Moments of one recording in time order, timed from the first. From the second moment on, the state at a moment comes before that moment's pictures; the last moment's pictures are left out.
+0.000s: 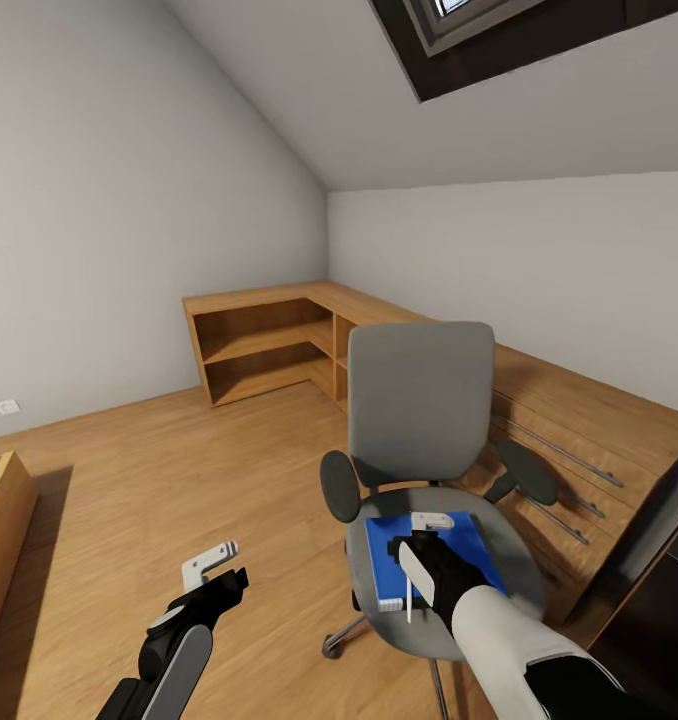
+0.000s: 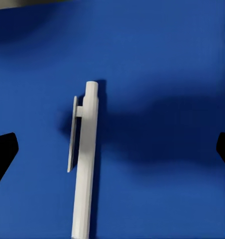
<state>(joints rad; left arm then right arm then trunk) -0.17 0.00 -0.21 -1.46 0.65 0.50 0.70 -0.80 0.17 0.10 -0.33 -0.18 0.38 -0.39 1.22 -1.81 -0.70</state>
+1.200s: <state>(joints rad) -0.17 0.00 -0.21 -1.46 0.65 0.50 0.70 -0.80 0.17 0.10 -0.33 -0.18 0.38 -0.40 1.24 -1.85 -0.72</state>
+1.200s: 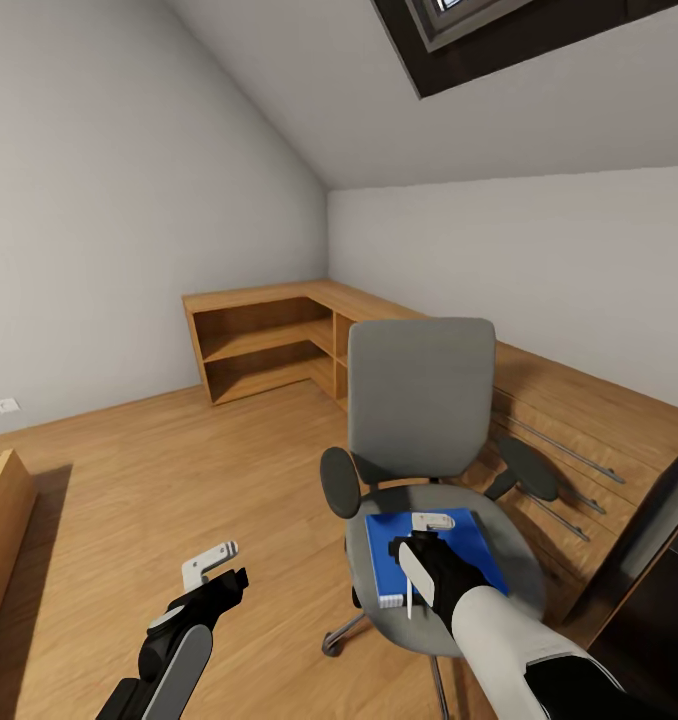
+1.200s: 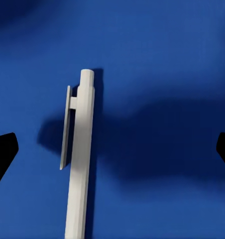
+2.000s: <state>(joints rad) -0.17 0.00 -0.21 -1.46 0.65 0.50 0.70 -0.80 0.17 0.10 -0.33 -0.18 0.38 -0.40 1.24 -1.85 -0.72</state>
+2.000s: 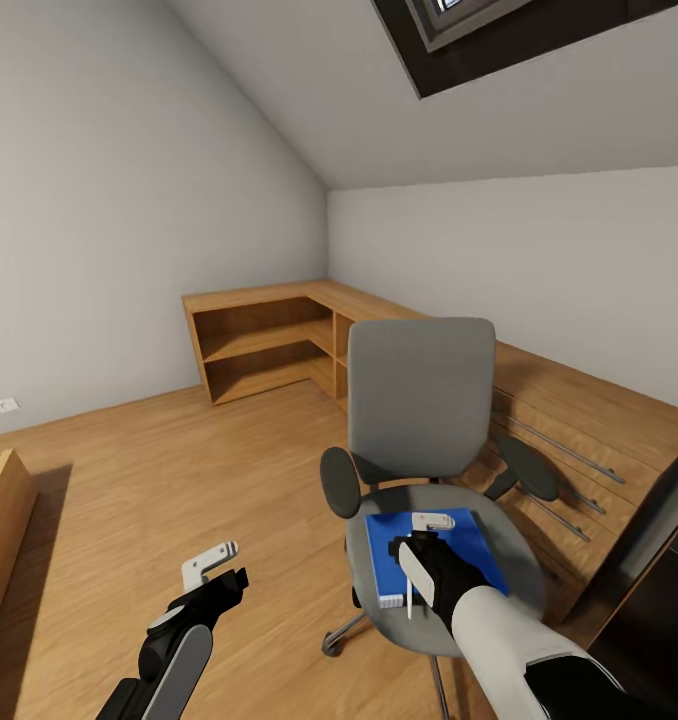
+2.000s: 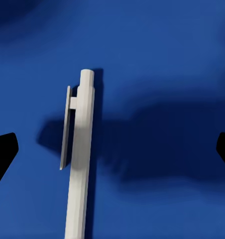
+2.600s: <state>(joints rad) -0.16 -0.03 -0.20 -1.45 0.65 0.49 0.70 -0.81 0.17 0.11 -0.30 -0.16 0.37 -0.40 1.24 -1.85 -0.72</state>
